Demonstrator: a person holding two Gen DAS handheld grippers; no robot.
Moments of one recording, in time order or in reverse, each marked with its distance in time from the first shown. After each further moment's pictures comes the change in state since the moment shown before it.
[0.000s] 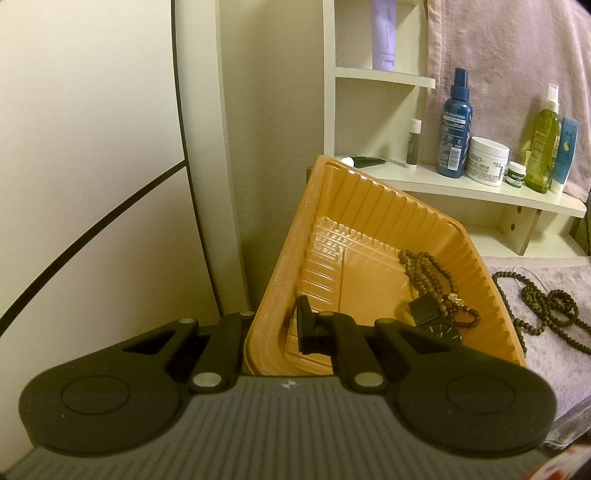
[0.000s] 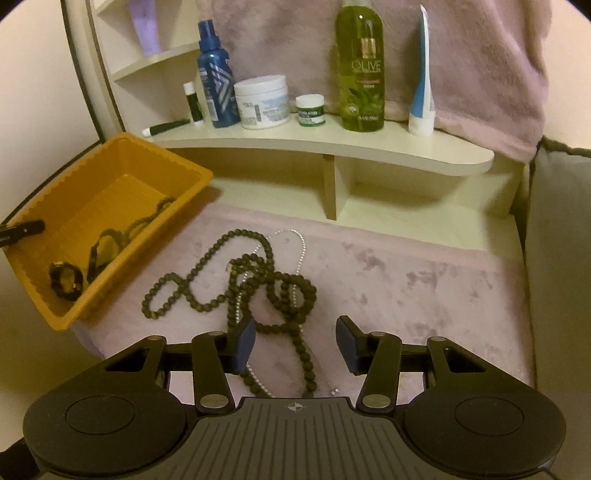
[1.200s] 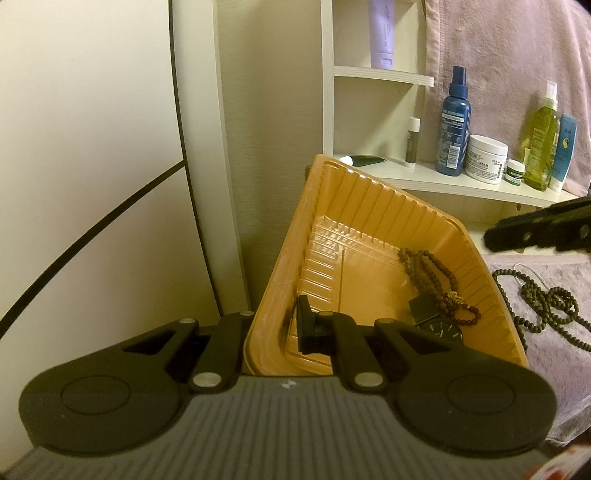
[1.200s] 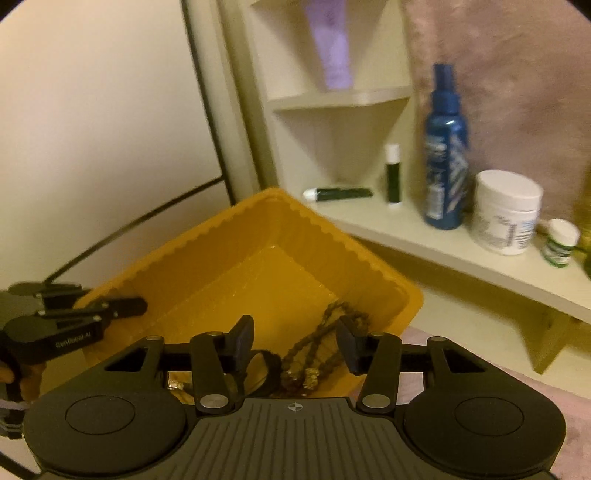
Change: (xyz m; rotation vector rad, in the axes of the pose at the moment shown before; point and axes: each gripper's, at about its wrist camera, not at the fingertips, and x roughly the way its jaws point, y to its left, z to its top) left arm 0.001 0.000 0.000 0.007 0.002 -0.002; right arm 0.076 0.147 0.087 -0.166 -0.139 0.285
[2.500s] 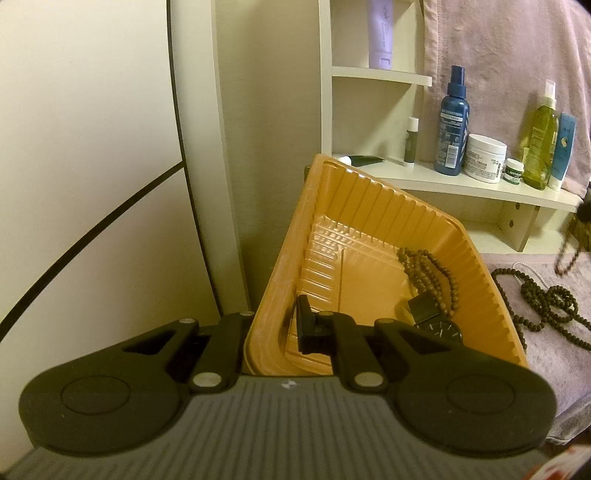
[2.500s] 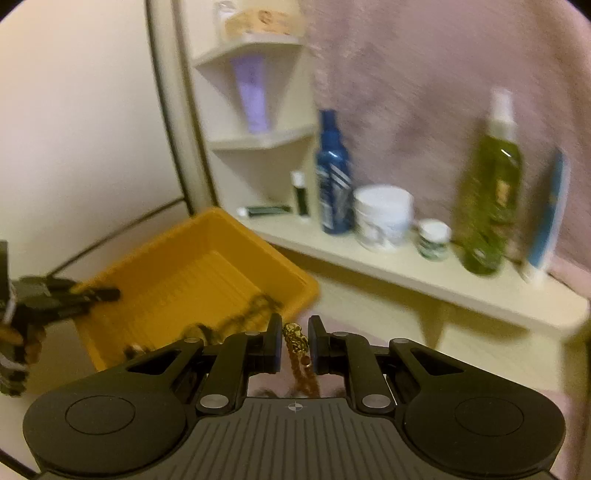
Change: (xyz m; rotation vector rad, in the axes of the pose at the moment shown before) left arm -0.001 0.000 0.000 0.006 0.000 -0.002; right arm -0.094 -0.045 -0.009 0.000 -0.052 -0.074
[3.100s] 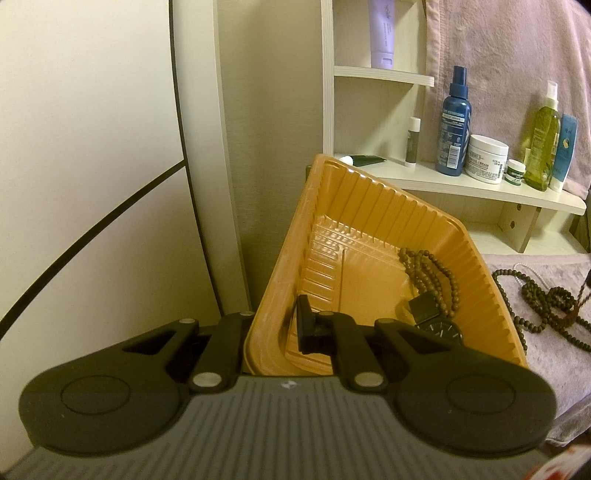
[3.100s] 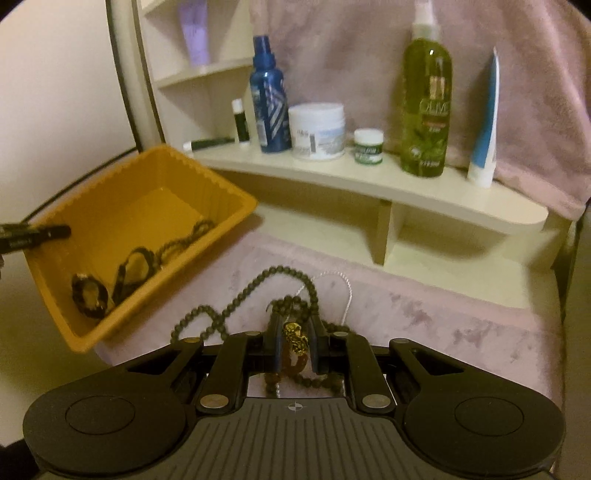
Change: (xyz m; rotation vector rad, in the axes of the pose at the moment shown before) left arm 0.000 0.000 0.000 -0.005 0.002 0.003; right arm -0.010 -0.038 -0.063 0.055 0.121 -0.132
